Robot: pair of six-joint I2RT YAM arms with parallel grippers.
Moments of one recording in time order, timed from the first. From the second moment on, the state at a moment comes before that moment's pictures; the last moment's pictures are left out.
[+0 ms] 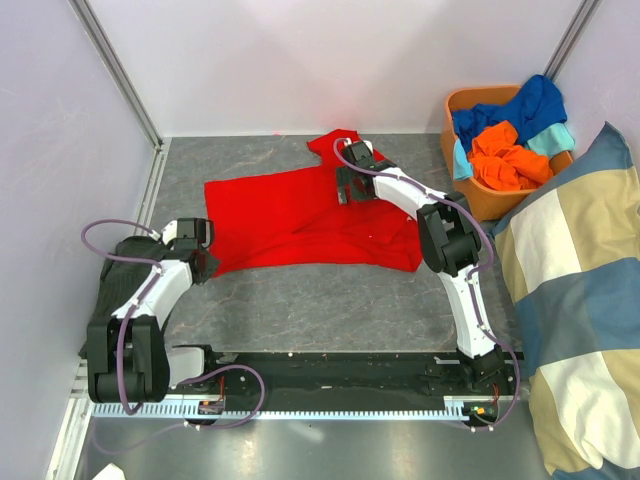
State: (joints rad) left arm 0.02 1.24 0.63 -0.45 -0.28 -0.75; right arm 0.48 2.34 1.91 -0.52 0.30 0.27
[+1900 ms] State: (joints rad) left arm -0.04 1.56 0.93 -0.12 -0.10 -0.76; right arm 0.44 1.86 1.51 -0.53 0.27 0.32
